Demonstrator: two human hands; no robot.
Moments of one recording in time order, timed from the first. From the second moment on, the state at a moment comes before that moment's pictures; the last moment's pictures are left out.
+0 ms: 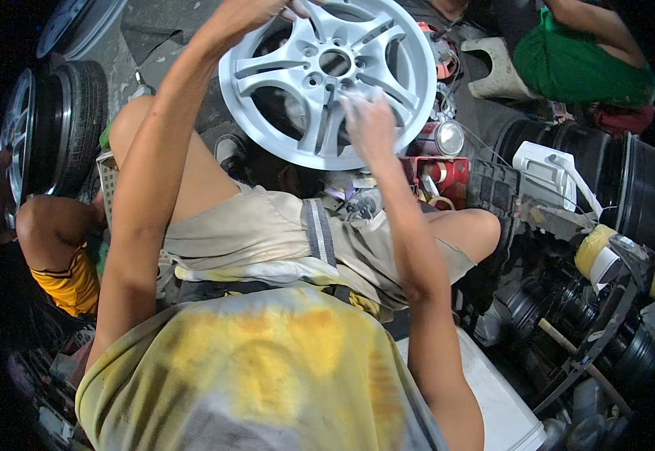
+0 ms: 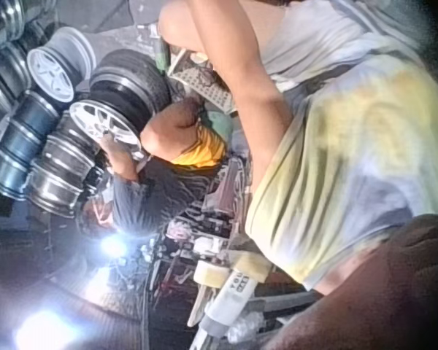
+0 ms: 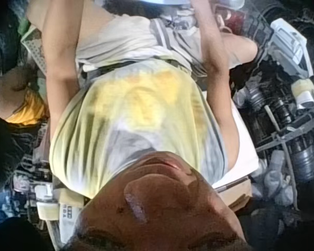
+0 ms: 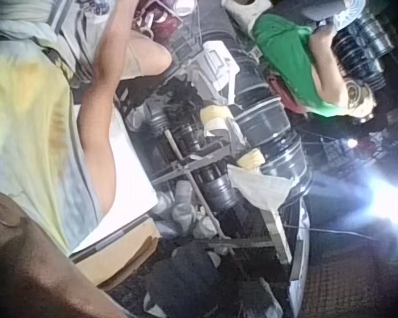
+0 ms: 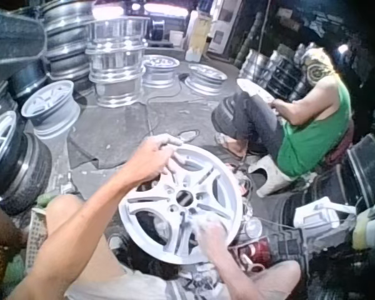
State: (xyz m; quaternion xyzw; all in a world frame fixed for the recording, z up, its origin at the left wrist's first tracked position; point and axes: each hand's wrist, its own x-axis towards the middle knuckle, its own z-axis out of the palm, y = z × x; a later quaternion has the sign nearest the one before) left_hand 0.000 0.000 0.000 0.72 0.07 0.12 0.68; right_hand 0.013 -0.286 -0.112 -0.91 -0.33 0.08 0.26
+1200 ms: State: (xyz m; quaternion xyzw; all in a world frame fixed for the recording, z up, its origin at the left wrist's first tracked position) left_hand 0.021 -0.063 -0.067 0.93 0.05 -0.14 0.33; right_hand -0.017 -0.448 -0.134 -0.94 -0.06 0.02 0.32
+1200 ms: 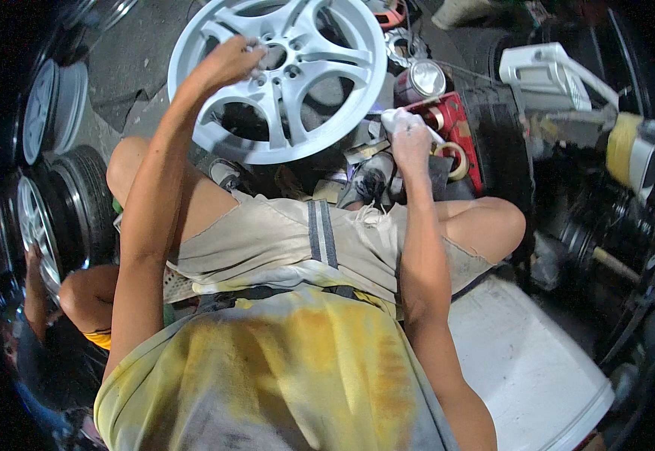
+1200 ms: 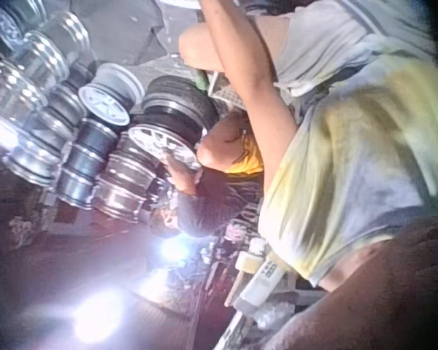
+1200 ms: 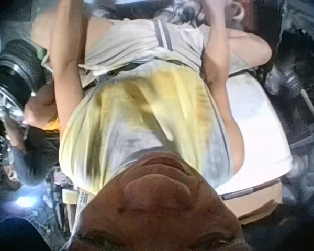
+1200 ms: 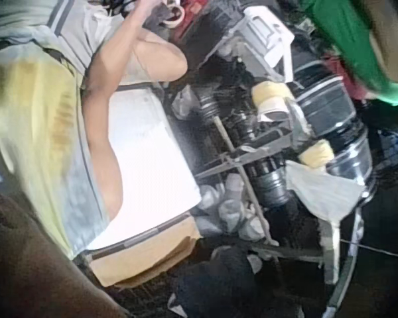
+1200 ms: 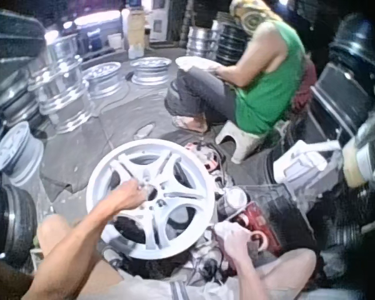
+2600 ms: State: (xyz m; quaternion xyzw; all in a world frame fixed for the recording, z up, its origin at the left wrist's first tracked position) left_hand -0.063 -0.208 -0.067 0.73 0.13 -0.35 0.57; right_hand -0.009 -0.471 -0.111 -0.77 -0.07 0.33 0.54
